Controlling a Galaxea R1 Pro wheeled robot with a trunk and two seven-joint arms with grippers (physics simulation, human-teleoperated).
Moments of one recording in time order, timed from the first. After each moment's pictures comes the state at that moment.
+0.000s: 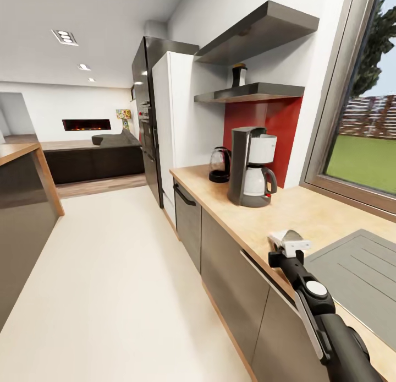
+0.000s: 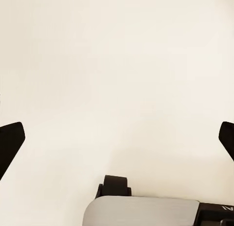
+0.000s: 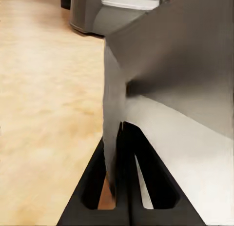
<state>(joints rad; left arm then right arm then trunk) 0.00 0.01 0.10 -0.43 0.01 -0.16 0.00 -0.36 -0.08 -0.02 -1.40 0.04 0.30 0.03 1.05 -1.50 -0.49</state>
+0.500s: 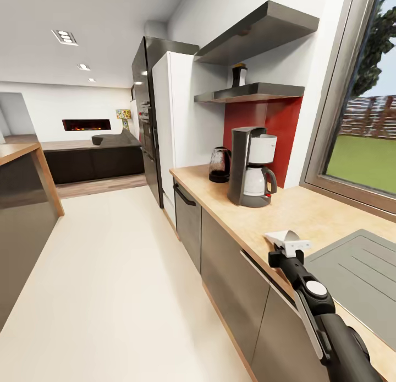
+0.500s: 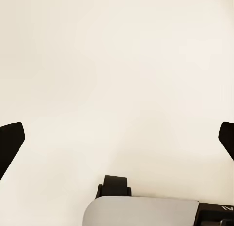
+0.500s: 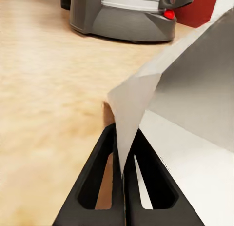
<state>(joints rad) 0.00 0.01 0.10 -0.43 0.01 -0.16 0.00 -0.36 -0.08 -0.02 -1.40 0.05 0.30 0.03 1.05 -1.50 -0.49</state>
